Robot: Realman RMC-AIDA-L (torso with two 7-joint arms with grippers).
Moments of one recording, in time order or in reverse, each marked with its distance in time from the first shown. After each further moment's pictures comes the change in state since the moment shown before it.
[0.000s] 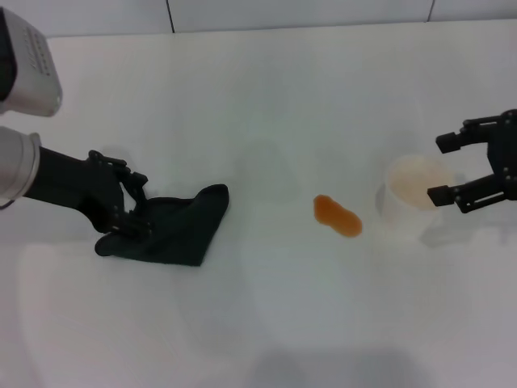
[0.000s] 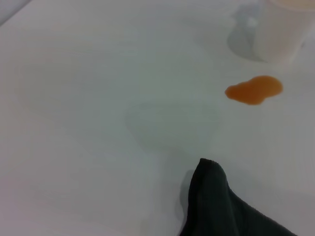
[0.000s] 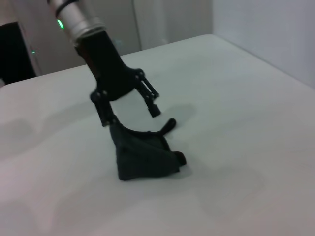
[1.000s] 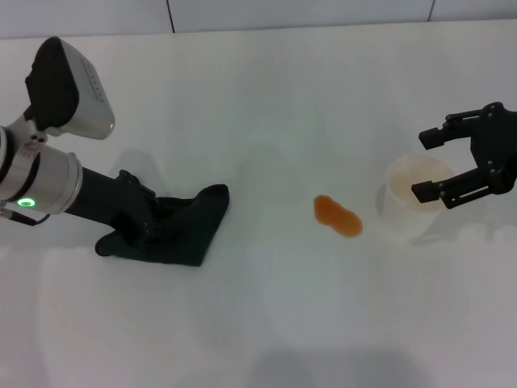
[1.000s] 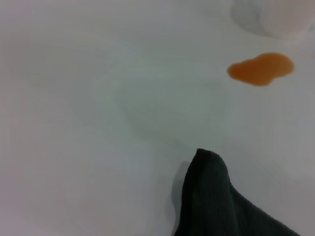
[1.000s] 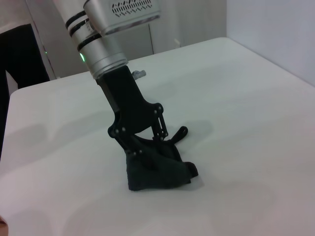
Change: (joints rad) left arm -0.016 -0.007 0.157 -0.122 -0.026 -0.158 -0.060; right arm 0.044 0.017 -0.001 -0.011 -0.017 -0.023 0.037
